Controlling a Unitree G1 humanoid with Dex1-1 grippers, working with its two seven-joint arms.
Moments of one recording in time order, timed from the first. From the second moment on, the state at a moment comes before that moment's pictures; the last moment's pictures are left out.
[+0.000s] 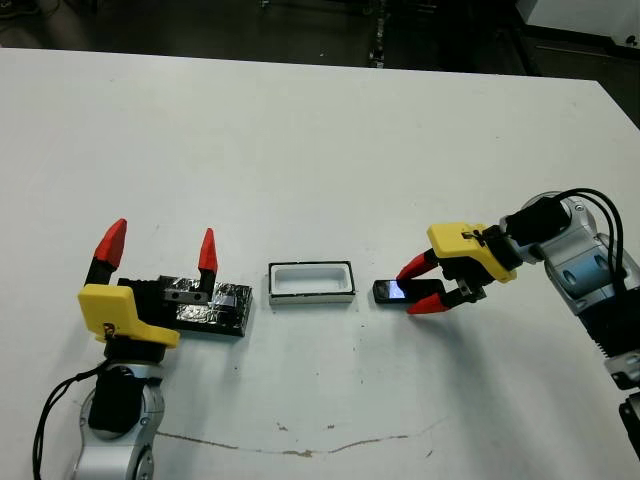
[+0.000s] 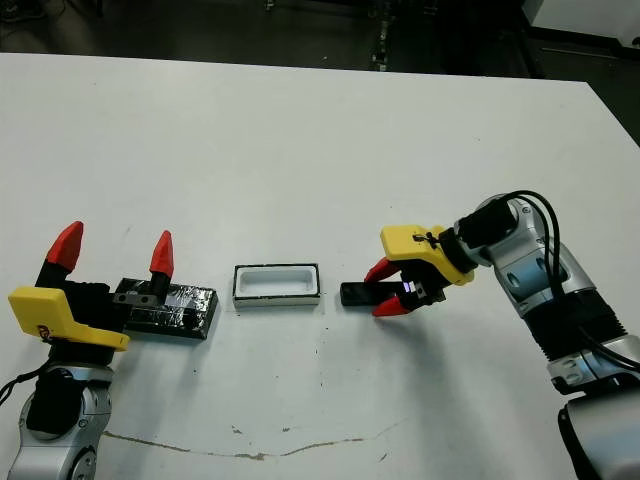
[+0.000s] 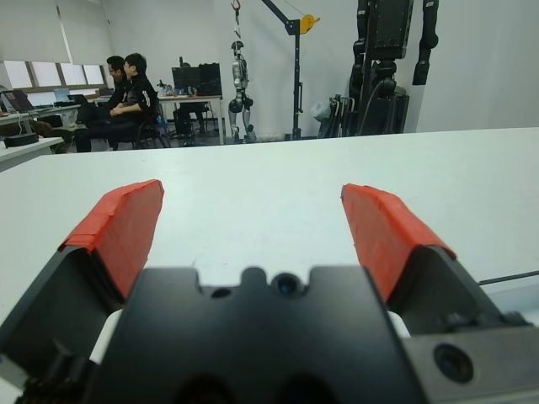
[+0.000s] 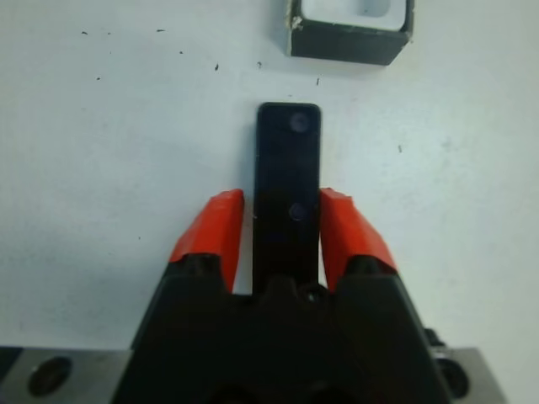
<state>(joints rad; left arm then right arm) 0.24 0.13 0.05 -0.42 -0.05 -0.07 -0.06 -0.68 -0.72 0.45 0.34 -0.03 0.07 1.50</state>
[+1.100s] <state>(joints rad) 0.23 0.12 0.04 -0.42 -0.06 -0.09 -0.05 -0.75 -0.67 0.31 0.32 0.15 0.36 1.48</state>
